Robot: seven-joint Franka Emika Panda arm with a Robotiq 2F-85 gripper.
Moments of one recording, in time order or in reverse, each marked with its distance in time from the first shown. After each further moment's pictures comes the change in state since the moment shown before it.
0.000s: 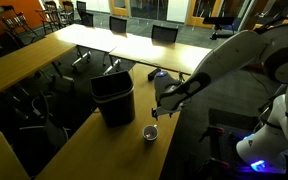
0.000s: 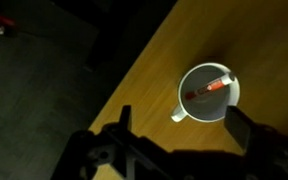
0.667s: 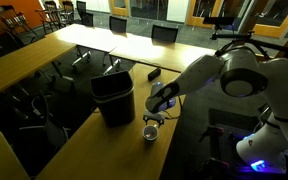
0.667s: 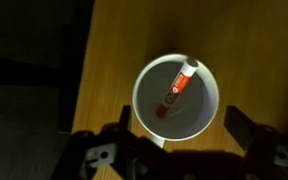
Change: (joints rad) arm -0.055 0.378 0.043 0.278 0.473 0.103 0.021
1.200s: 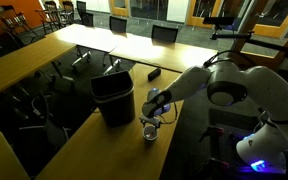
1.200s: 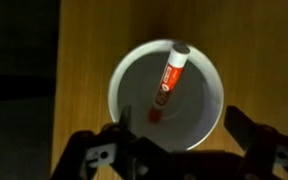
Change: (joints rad) arm 0.000 0.184 0.000 0.176 0.011 0.002 0.115
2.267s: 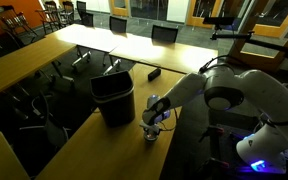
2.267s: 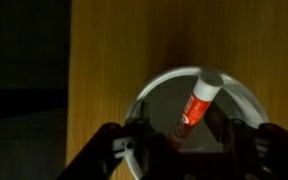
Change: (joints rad) arm 0.025 0.065 0.024 0.010 0.000 0.005 0.064
